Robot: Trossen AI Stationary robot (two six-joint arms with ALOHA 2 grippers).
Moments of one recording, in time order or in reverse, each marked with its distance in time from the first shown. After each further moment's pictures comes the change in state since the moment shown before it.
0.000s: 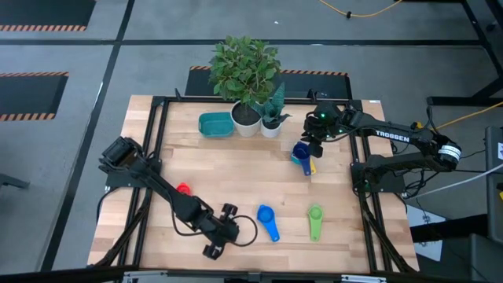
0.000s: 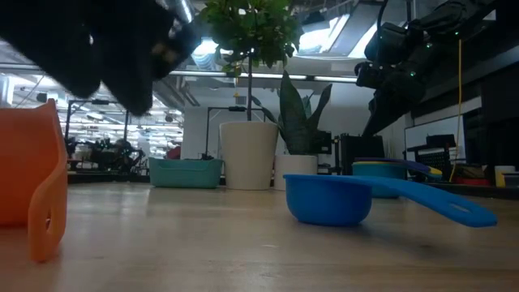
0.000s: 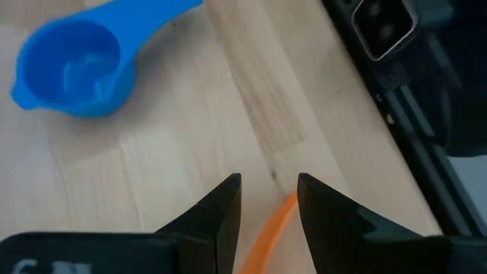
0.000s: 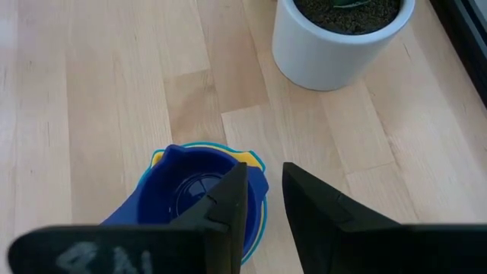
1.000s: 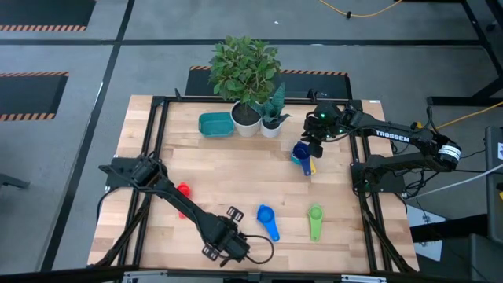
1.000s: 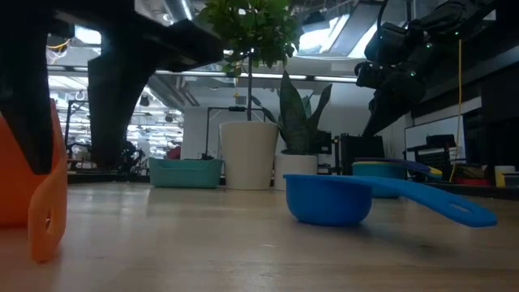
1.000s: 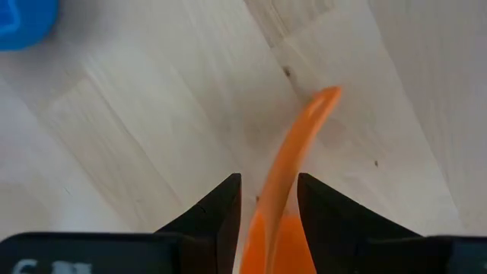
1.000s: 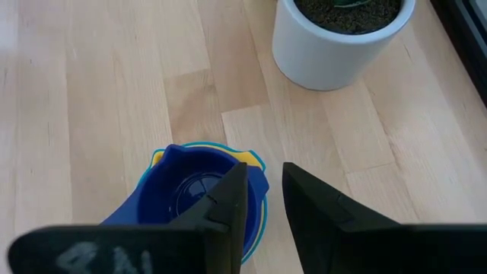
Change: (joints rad) left arm 0.001 0.344 0.541 -0.766 0.020 0.162; right arm 0.000 0.000 0.000 -0.001 0.000 -0.002
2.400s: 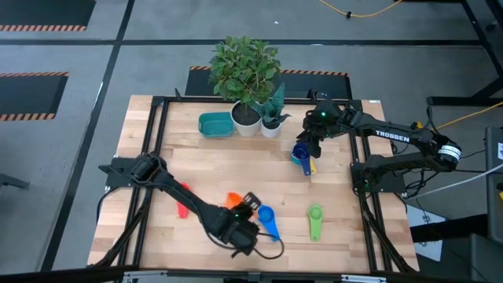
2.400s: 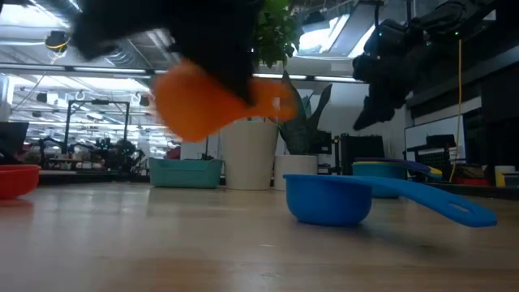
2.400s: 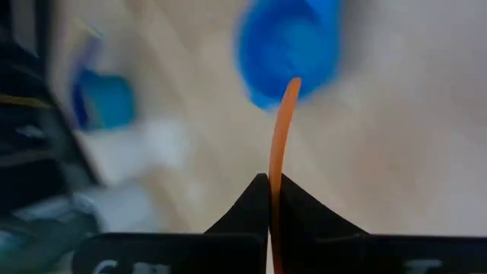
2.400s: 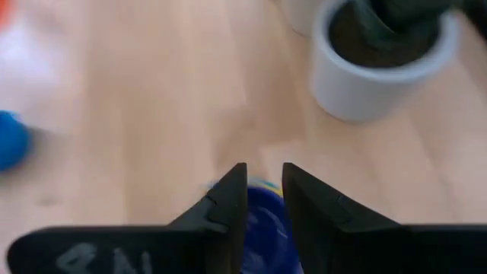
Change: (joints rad) left arm 0.063 -0.034 0.020 0.121 -0.579 0.372; right arm 0.000 0.000 0.000 0.076 -0.167 0.091
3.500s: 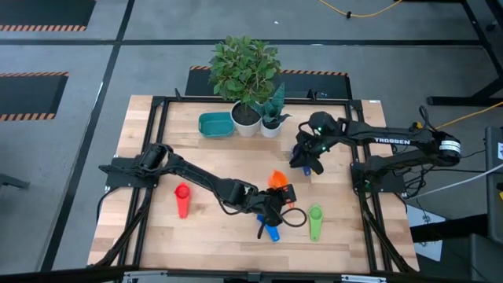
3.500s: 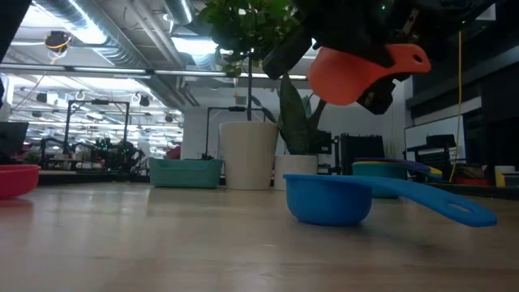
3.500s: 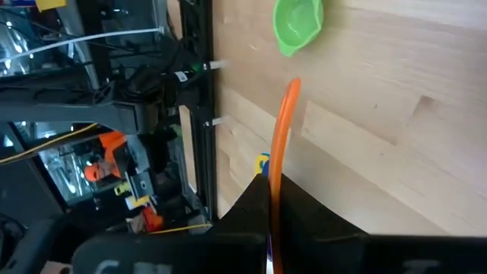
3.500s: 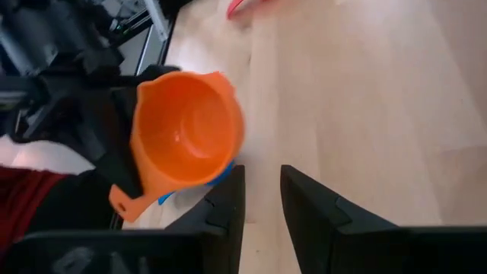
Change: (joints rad) left arm 0.209 0.001 0.000 0.650 0.135 0.979; right arm 0.246 0.000 0.000 0.124 -0.296 0.334
